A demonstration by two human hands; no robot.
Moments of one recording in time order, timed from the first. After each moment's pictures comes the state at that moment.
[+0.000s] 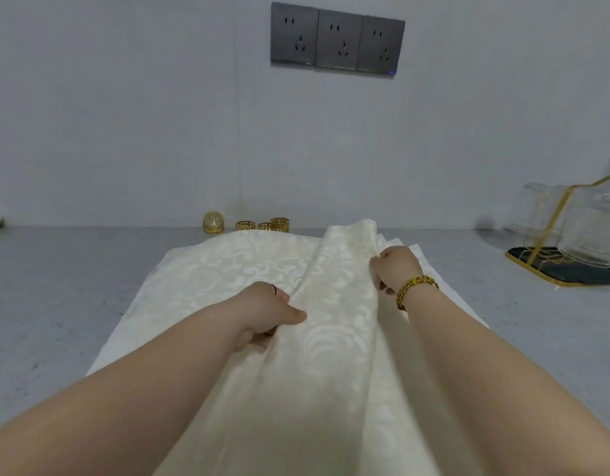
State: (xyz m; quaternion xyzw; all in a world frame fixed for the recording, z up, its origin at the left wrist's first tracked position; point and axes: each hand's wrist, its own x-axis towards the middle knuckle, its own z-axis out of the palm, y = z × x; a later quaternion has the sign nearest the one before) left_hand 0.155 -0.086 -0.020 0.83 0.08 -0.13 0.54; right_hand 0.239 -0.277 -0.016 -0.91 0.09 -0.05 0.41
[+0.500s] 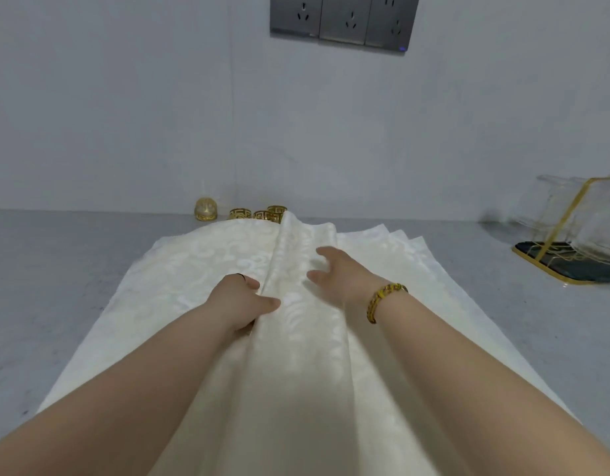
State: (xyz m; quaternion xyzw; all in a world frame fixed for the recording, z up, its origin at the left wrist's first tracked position) left_hand 0.179 -0.068 -0.041 0.82 0.14 -0.05 0.56; right_hand 0.236 -0.223 -0.029 -0.95 -0.12 0.07 0.29
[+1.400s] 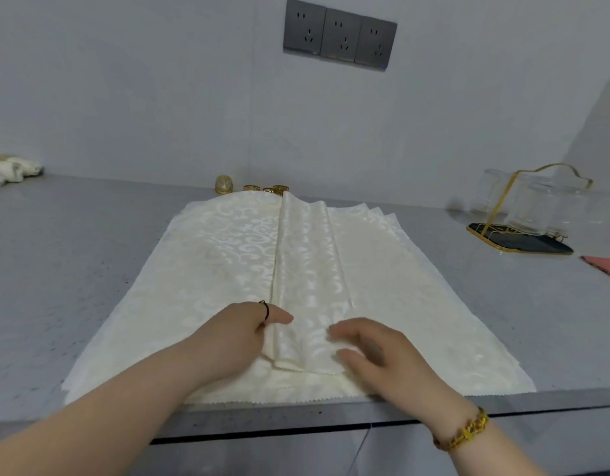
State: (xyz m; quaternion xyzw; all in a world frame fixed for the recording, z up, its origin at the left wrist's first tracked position) left_hand -0.016 -0.079 -0.058 0.93 -0.09 -0.01 0.35; right_hand -0.015 -0.293 -0.071 -0.88 -0.26 -0.01 0.40
